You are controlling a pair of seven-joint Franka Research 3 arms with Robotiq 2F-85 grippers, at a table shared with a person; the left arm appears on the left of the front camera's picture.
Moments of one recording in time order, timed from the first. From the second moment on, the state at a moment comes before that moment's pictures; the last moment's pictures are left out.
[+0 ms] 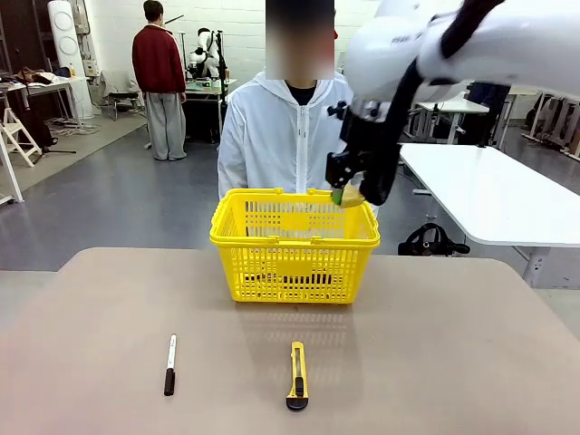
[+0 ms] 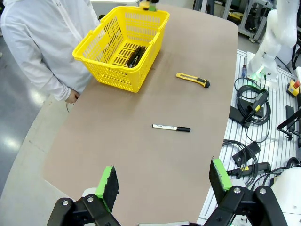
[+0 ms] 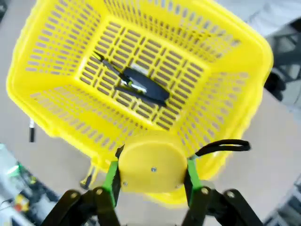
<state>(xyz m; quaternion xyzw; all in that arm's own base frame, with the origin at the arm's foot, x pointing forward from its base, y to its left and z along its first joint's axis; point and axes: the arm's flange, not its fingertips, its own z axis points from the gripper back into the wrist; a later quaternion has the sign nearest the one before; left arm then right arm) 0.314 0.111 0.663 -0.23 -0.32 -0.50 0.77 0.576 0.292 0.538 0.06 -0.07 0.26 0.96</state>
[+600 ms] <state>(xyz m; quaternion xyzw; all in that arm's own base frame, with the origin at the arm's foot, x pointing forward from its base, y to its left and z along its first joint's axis) 0.313 0.111 0.663 -0.22 -0.32 -0.50 0.77 0.621 0.340 0.441 0.05 -0.02 0.30 0.95</state>
